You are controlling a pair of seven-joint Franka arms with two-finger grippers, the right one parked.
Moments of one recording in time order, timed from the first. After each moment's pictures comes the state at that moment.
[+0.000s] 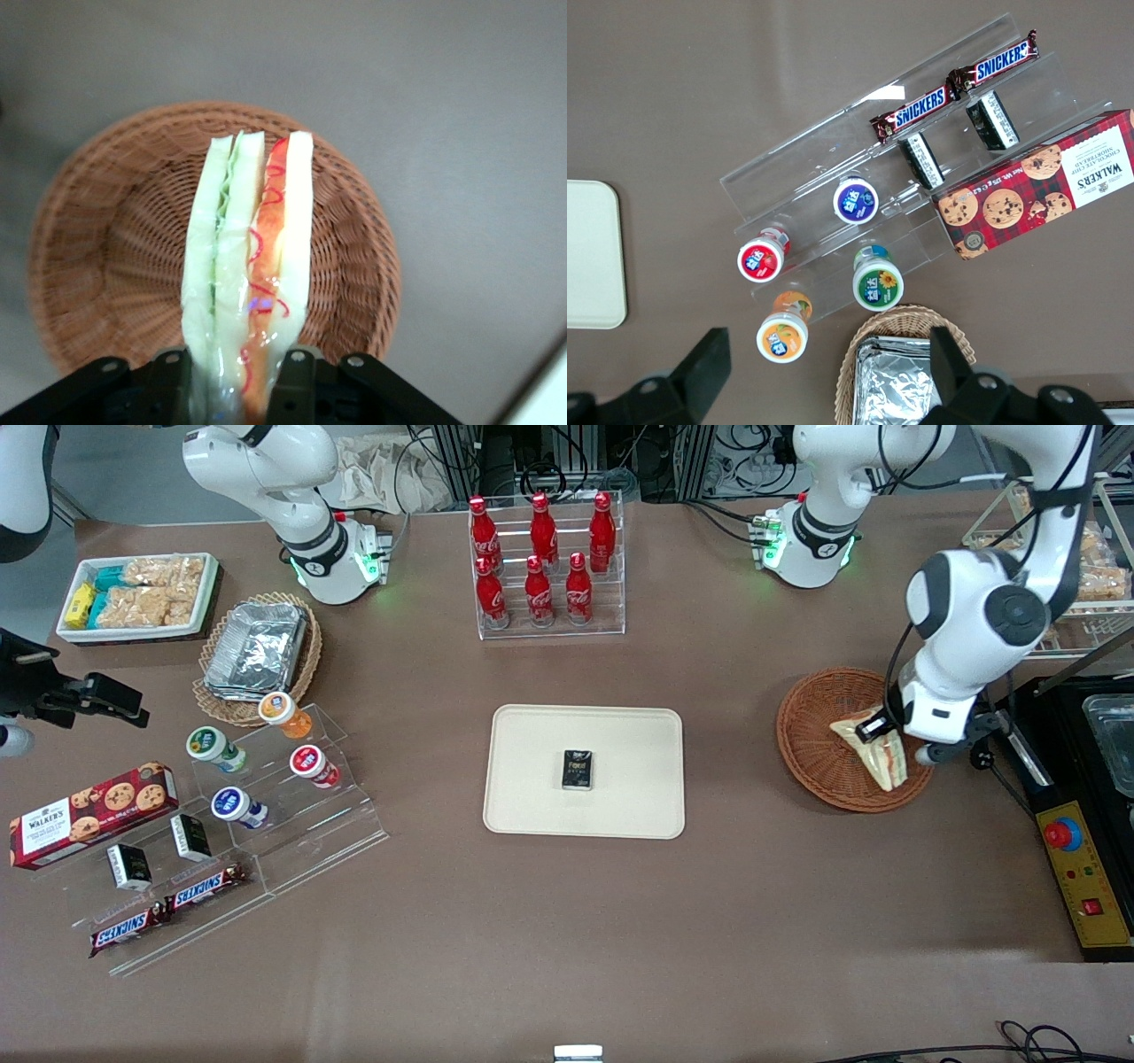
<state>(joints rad) -0.07 -0.07 0.03 -2.35 0.00 2.28 -0.52</state>
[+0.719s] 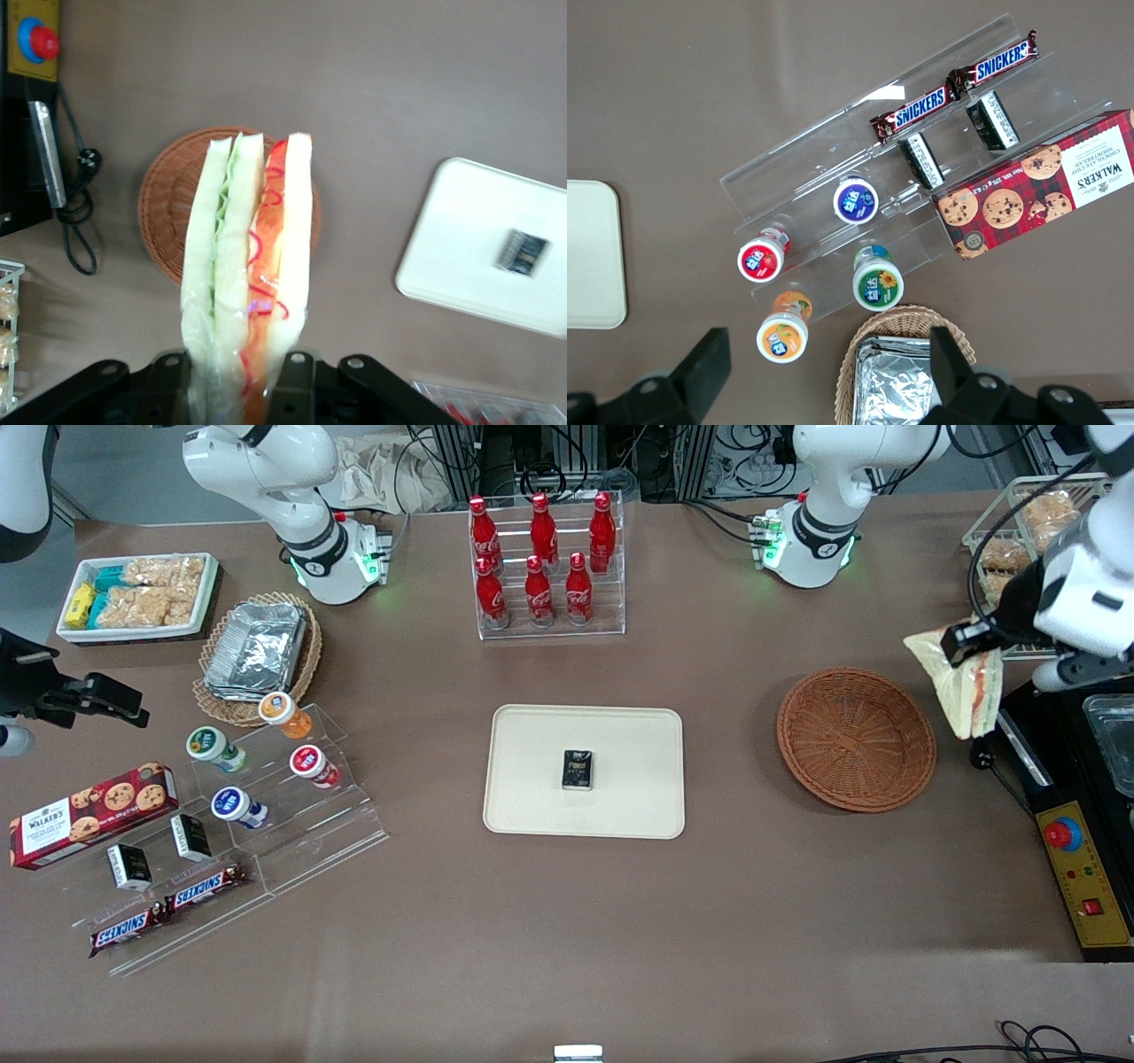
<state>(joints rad) -0.08 -0.07 -0.03 -1.58 -0.04 1.44 -0.32</state>
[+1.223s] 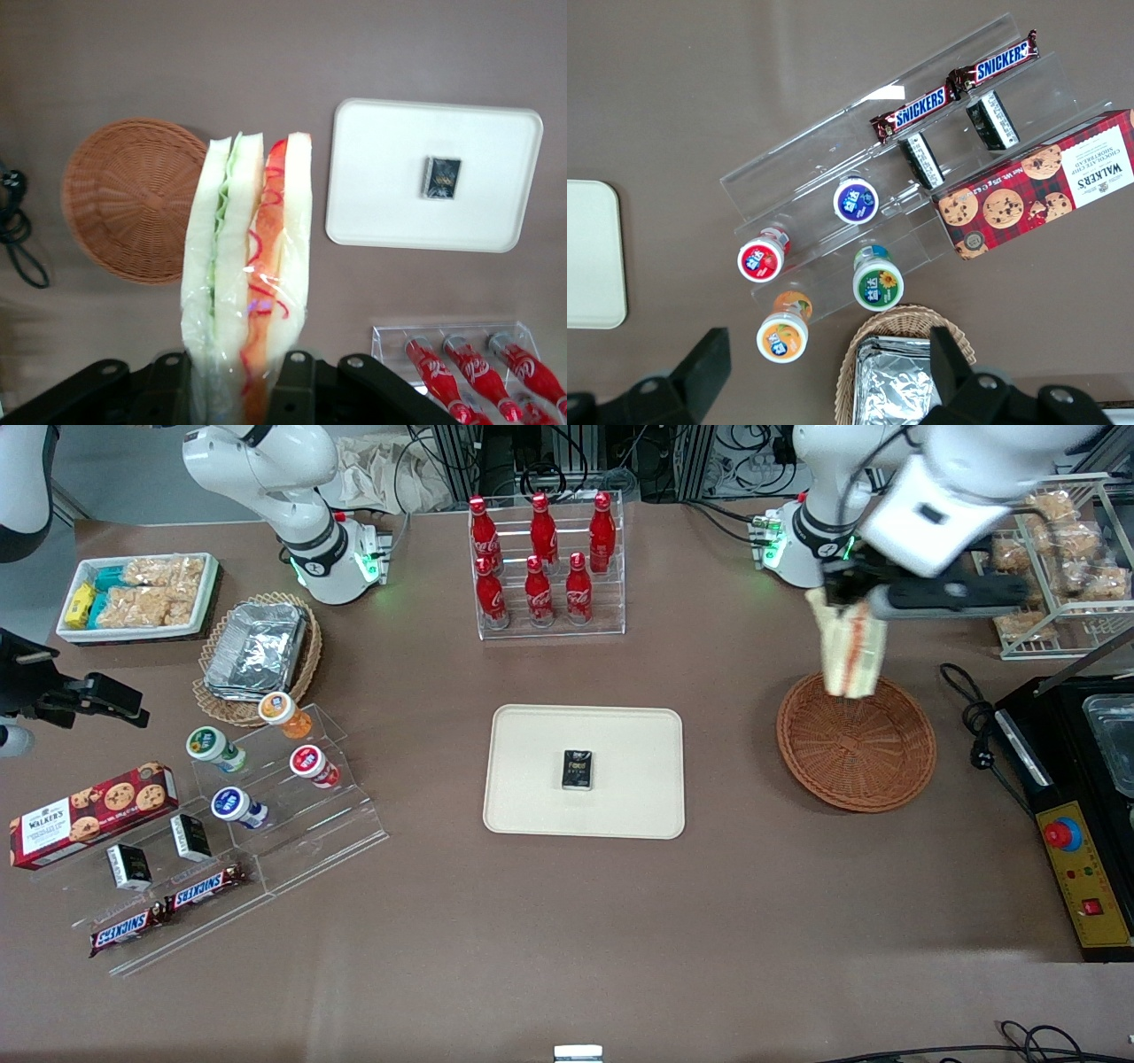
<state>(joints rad) -0.12 -0.02 -0.31 -1.48 -0.05 1.39 -0.41</state>
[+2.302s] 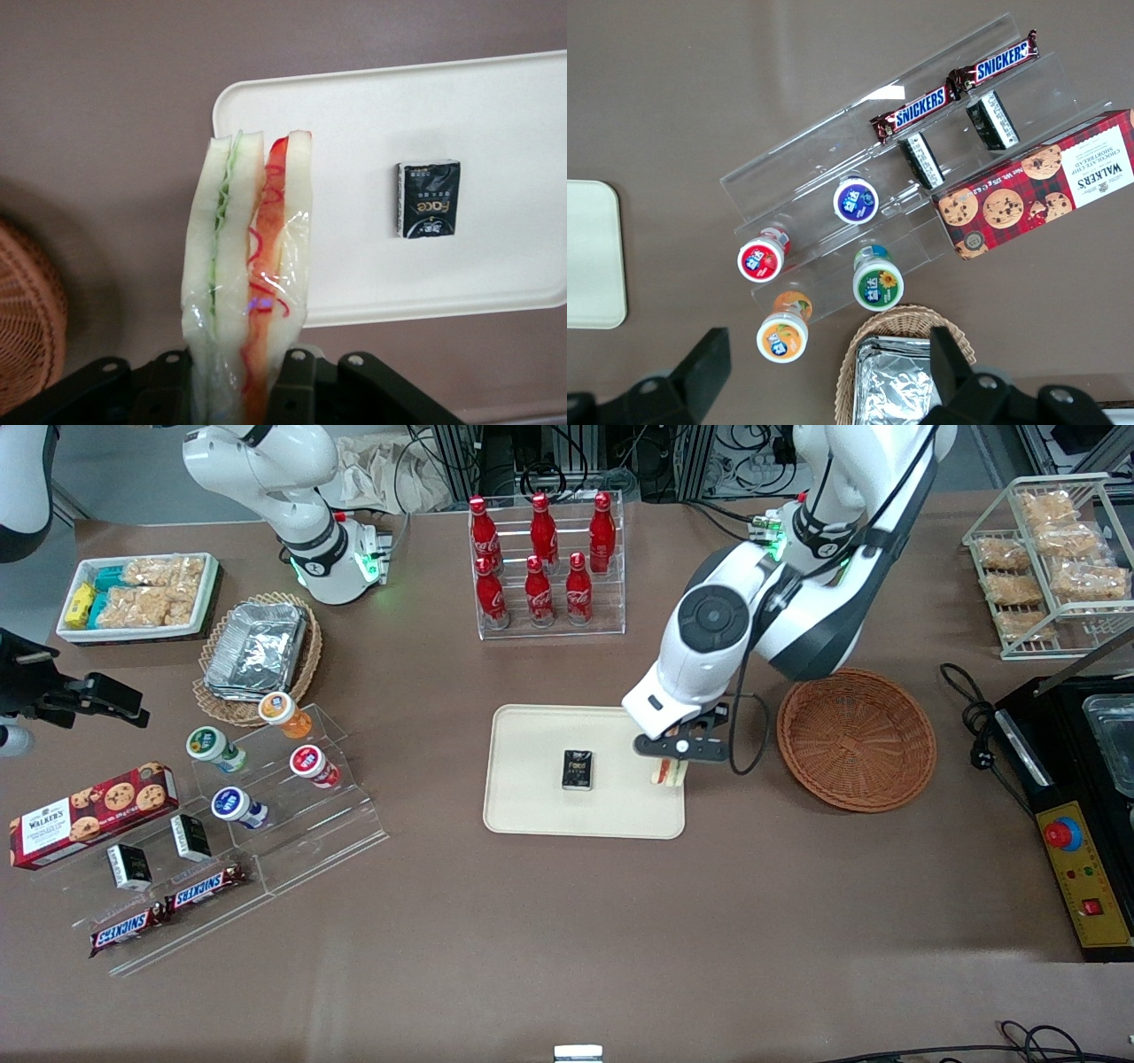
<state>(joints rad) -0.23 0.35 -0.44 -1.75 0.12 1.98 -0.56</state>
